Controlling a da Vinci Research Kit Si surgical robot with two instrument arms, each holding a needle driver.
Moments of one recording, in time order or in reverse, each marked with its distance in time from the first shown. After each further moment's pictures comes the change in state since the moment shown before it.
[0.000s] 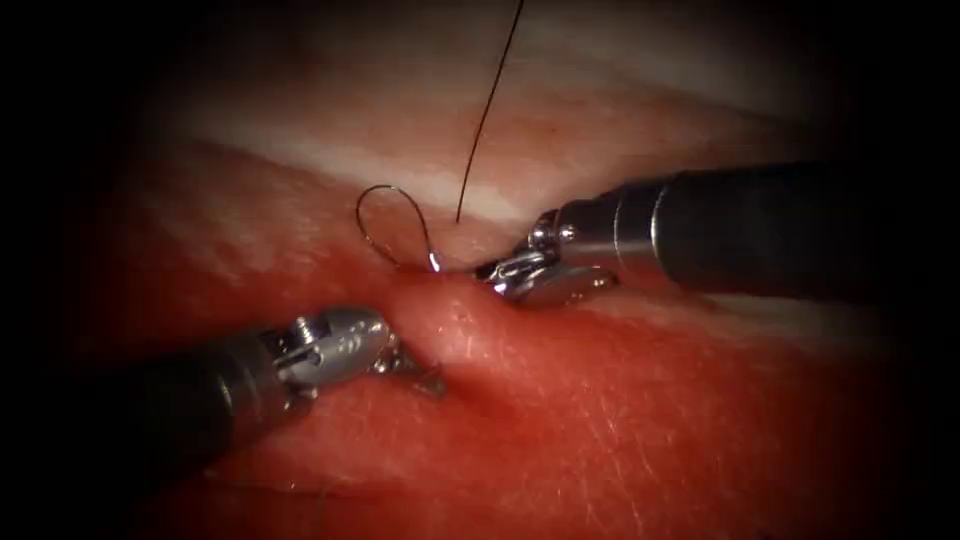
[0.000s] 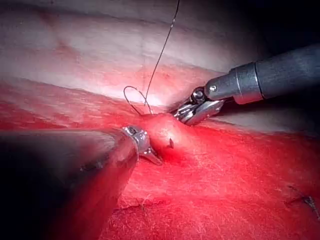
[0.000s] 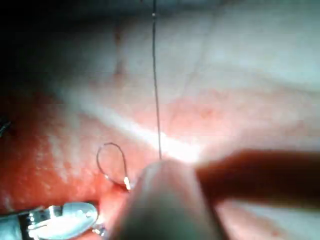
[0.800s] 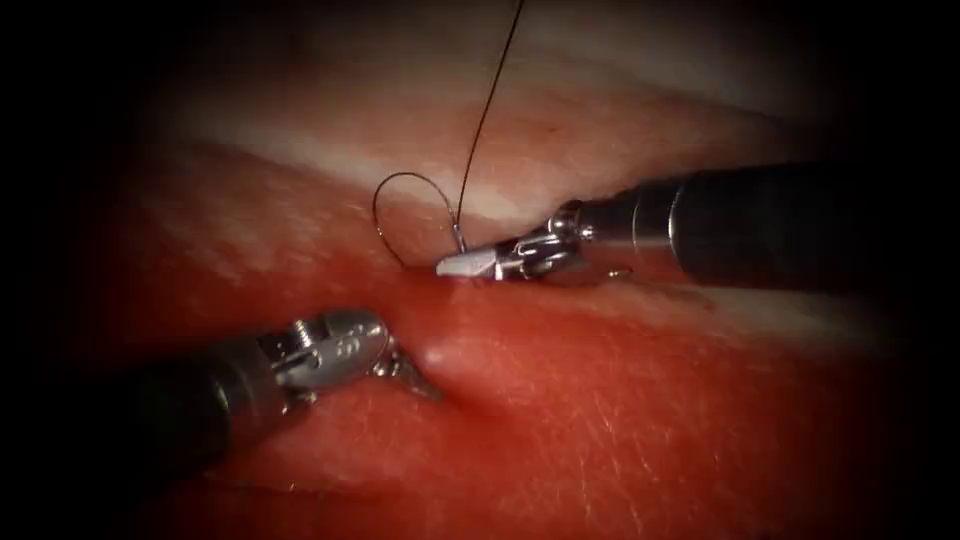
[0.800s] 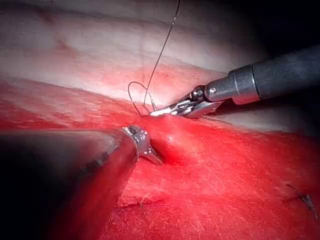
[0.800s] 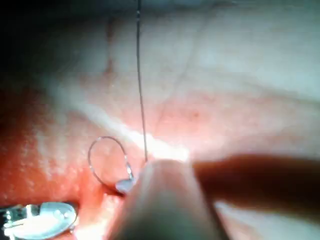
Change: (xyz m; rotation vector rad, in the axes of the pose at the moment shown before) right arm 0.001 0.000 0.000 -0.009 0.042 -0.136; left arm 0.000 0.000 0.000 0.000 0.000 0.000
